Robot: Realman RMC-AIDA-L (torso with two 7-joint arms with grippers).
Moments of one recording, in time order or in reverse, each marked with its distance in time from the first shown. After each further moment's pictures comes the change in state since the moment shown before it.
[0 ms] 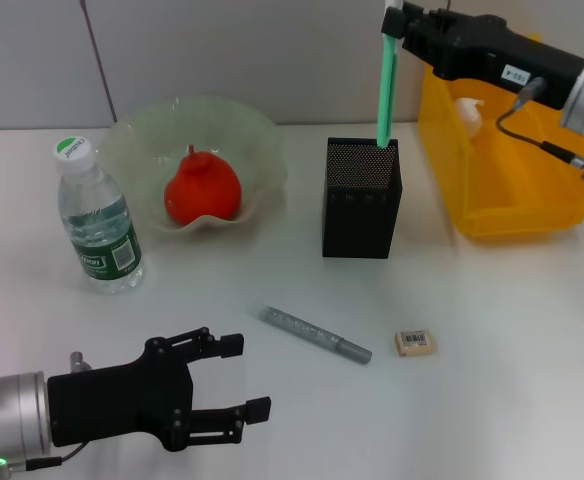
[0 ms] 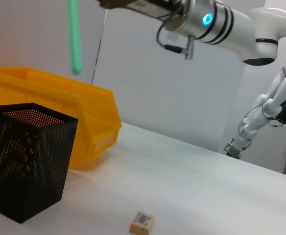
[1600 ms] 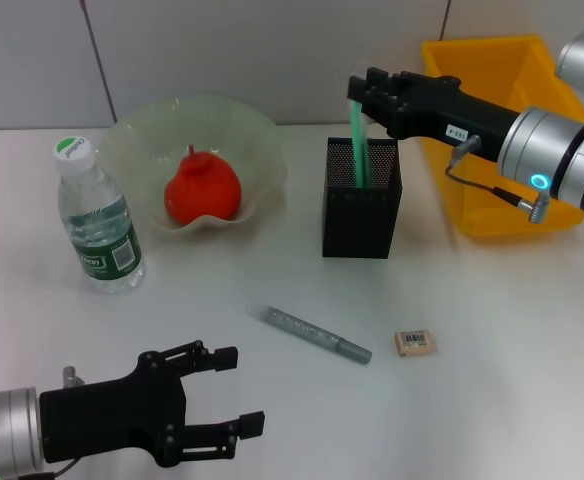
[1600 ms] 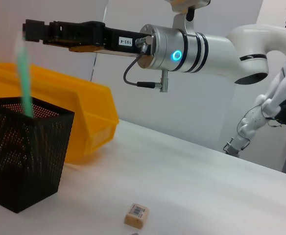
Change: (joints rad) left arm 0.025 0.004 0.001 -0.010 0.003 0.012 0.020; right arm 0.097 0.009 -0.018 -0.296 0.071 0.155 -0.289
